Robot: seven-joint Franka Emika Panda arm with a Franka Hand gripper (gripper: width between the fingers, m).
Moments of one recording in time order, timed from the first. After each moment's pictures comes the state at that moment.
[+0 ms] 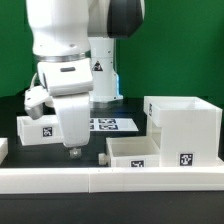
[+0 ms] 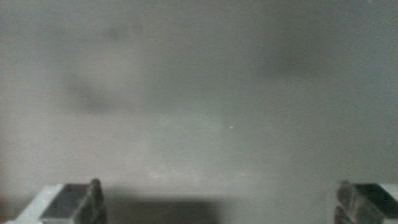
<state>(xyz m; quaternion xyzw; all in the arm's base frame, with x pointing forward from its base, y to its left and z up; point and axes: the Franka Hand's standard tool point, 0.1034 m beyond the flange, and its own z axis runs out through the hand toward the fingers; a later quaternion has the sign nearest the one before) 0.563 -0.083 0.031 -0.66 -0.74 0.00 0.10</state>
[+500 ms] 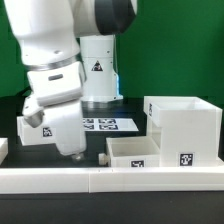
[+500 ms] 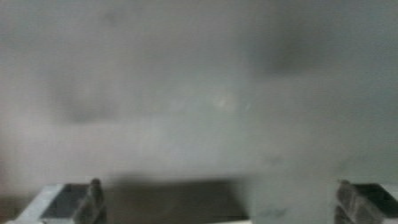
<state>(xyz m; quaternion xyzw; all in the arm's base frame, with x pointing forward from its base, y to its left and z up) 0.572 -0.062 0.026 -0.68 -0.72 -0.02 0.14</state>
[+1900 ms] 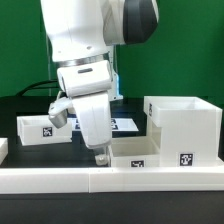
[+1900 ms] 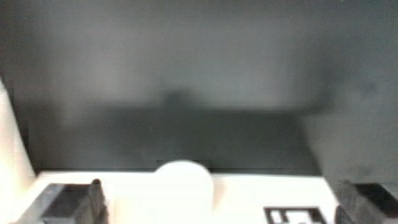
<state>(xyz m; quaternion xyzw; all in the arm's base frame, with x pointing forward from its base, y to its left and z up) 0.582 -0.028 0.024 -0.69 -0.72 -0.07 0.06</state>
